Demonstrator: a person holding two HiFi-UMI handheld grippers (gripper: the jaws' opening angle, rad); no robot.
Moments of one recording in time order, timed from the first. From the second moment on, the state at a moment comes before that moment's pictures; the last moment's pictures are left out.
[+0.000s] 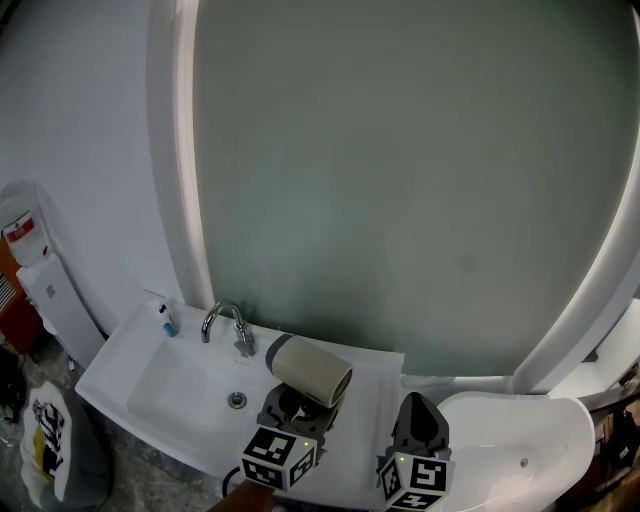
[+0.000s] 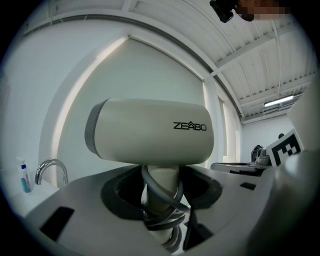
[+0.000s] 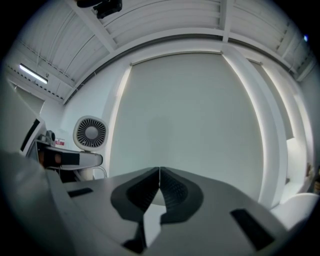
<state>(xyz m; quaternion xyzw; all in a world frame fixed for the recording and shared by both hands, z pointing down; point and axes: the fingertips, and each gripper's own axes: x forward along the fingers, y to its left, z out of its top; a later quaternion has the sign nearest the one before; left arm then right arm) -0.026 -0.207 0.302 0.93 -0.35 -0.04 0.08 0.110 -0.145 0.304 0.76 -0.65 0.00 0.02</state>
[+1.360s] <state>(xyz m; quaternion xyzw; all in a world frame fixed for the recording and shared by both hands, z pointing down) 0.043 -0.226 0.428 0.91 -0.38 0.07 0.16 0.161 -0.184 0.427 0.71 -0.69 0.11 0.07</state>
